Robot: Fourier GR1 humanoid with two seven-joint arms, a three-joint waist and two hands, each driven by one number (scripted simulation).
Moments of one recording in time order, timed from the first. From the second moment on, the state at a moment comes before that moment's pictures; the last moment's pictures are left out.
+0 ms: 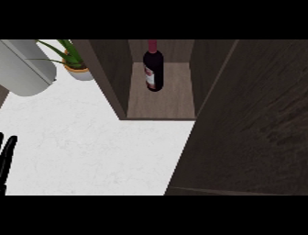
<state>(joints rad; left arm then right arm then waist) 0.39 0.71 -0.31 -2.07 0.79 0.31 -0.60 0.12 0.00 0.67 -2.47 -0.10 0.21 0.75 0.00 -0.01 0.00</state>
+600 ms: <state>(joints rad) 0.42 0.77 -0.14 -2.03 0.89 0.15 -0.56 0.06 -0.09 0.76 -2.47 0.02 -0.03 0.70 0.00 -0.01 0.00</state>
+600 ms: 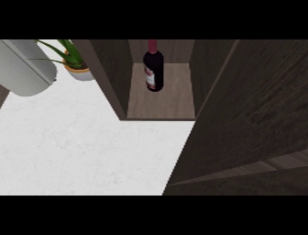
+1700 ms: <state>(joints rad) 0.31 0.74 -0.10 -2.01 0.95 0.11 -0.44 -0.61 -0.09 0.83 -2.18 -0.03 -0.47 0.73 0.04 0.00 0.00</state>
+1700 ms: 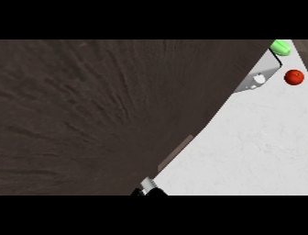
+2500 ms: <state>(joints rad) 0.25 0.67 -0.09 -1.97 0.90 0.12 -0.40 -1.19 0.00 0.51 -1.45 -0.18 -0.43 0.52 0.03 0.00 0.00</state>
